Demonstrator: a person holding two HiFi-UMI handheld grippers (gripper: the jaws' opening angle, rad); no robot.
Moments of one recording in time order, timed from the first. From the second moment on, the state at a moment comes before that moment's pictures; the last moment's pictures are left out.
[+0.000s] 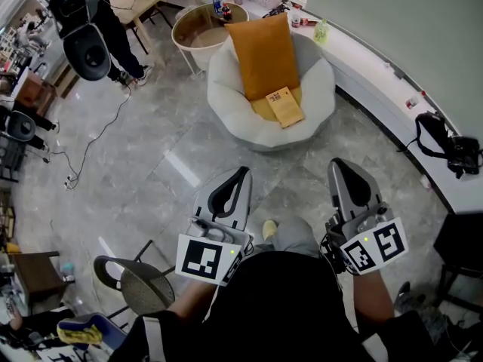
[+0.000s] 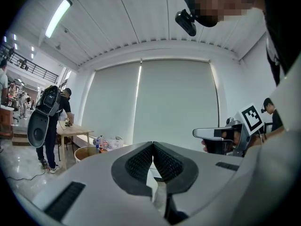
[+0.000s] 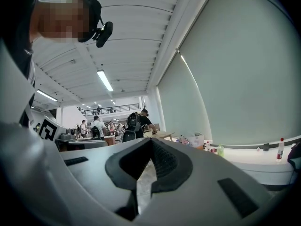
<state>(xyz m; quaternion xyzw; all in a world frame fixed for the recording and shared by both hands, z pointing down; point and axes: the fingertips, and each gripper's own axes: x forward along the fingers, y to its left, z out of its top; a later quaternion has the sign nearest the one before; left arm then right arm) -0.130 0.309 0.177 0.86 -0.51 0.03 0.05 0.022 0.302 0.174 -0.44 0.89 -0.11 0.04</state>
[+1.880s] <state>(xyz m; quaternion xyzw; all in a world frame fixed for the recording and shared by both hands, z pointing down) -0.054 0.150 0.208 0.87 -0.49 0.06 0.09 0.103 0.137 0.210 -0.47 0.87 -0.15 0.03</state>
